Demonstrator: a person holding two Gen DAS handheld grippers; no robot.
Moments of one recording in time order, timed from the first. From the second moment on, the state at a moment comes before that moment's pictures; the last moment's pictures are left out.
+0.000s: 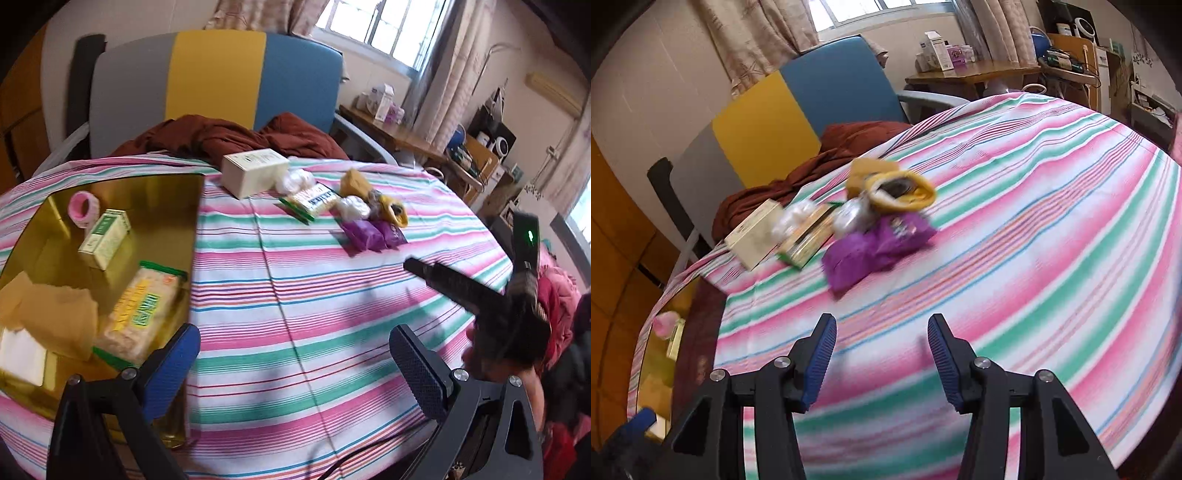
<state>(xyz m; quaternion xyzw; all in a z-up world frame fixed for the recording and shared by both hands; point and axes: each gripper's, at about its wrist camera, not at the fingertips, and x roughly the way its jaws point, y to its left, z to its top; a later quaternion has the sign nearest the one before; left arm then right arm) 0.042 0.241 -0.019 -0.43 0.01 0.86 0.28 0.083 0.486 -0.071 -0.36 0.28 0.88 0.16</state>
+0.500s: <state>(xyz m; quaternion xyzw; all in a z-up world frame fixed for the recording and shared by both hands) 0.025 0.257 -0.033 -0.45 0.02 0.85 0.26 -0.011 0.536 -0.095 -0.40 0.23 0.88 0.15</state>
